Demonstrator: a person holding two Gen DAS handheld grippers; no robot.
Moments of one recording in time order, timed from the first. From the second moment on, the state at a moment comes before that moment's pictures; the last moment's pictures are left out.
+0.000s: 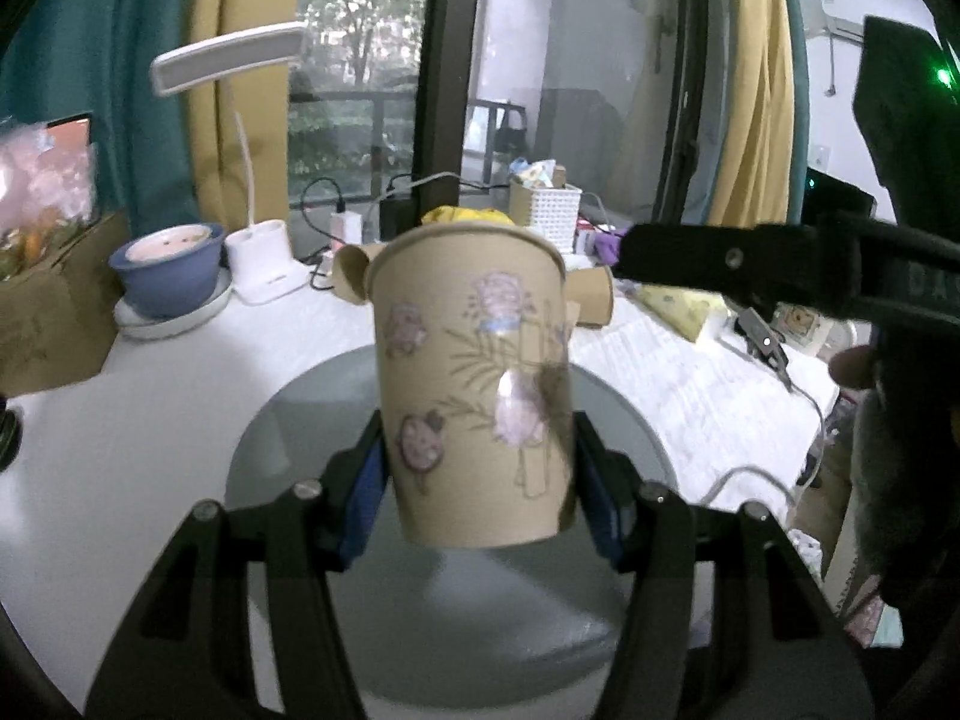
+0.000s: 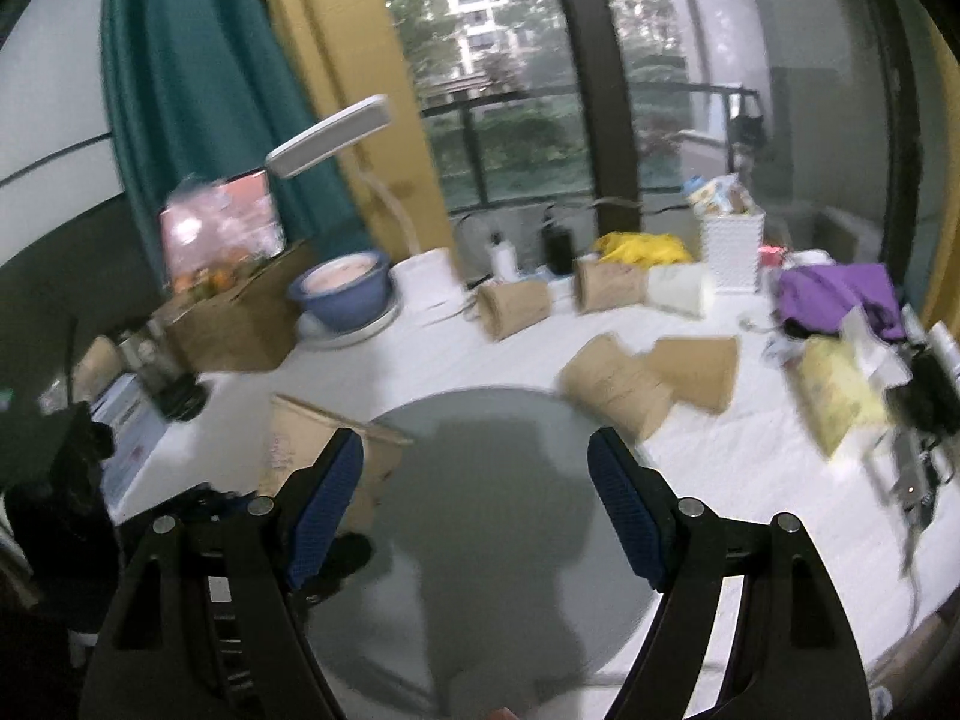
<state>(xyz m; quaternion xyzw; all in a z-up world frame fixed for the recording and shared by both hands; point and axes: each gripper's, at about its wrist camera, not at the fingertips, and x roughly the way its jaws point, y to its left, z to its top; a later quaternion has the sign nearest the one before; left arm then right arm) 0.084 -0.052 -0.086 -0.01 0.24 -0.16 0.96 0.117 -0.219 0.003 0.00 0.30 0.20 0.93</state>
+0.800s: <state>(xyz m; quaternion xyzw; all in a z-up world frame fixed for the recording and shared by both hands) 0.024 -0.048 -0.096 -0.03 0.15 -0.26 0.95 0.090 -0.184 -0.016 0.06 0.36 0.32 0.87</state>
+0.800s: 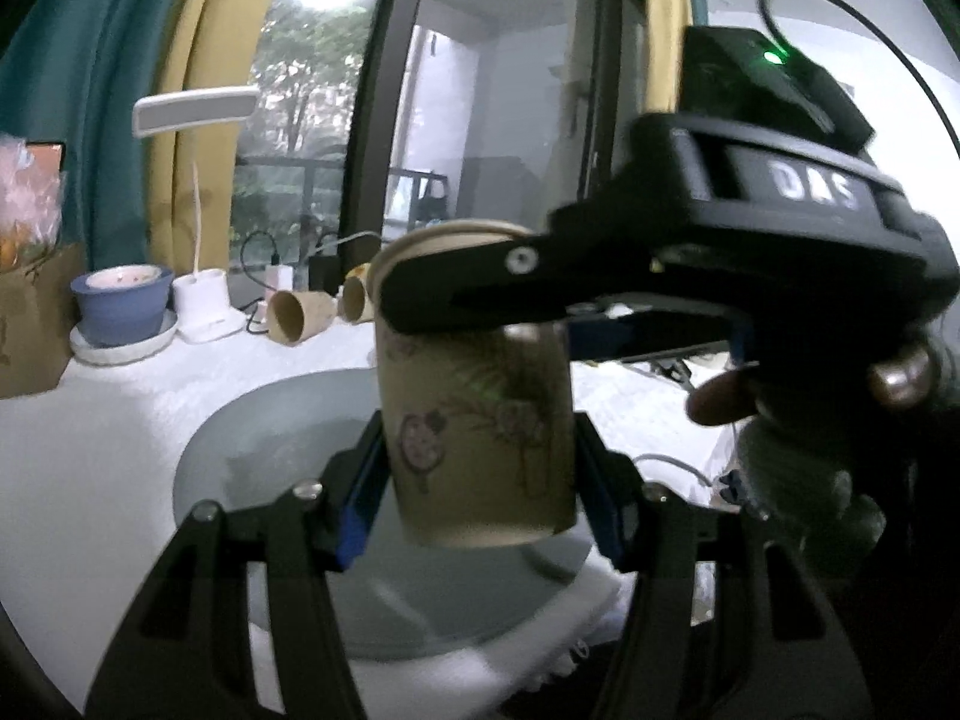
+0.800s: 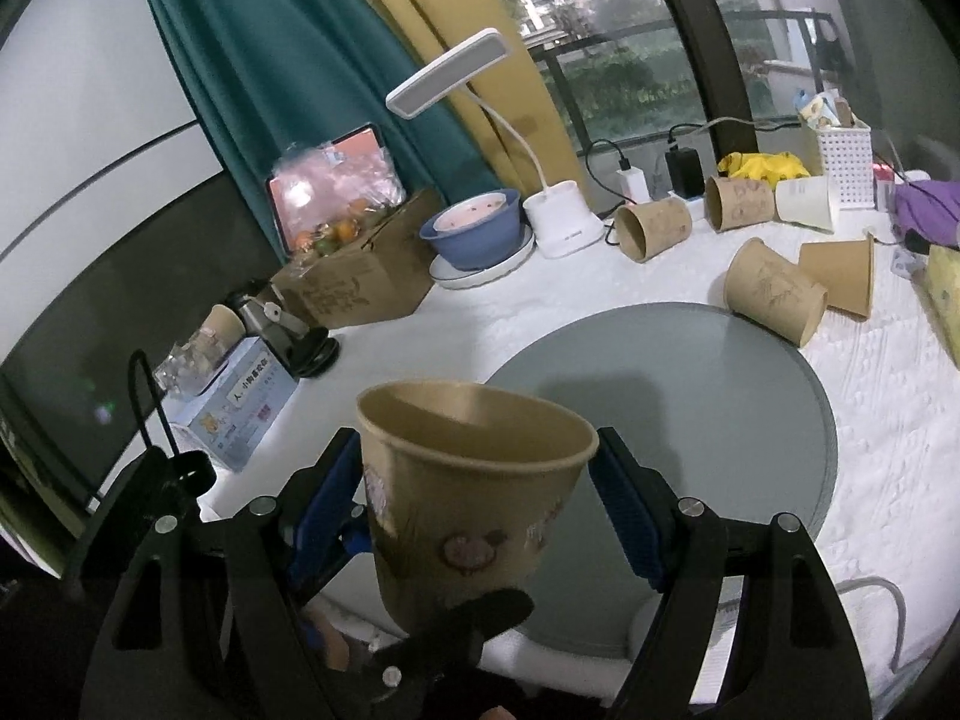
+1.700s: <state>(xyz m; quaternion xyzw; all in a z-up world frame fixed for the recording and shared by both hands) 0.033 -0.042 -0.115 -0.02 0.23 -0.25 0.94 0.114 -0.183 -0.029 0.05 0.36 0.31 0.88</state>
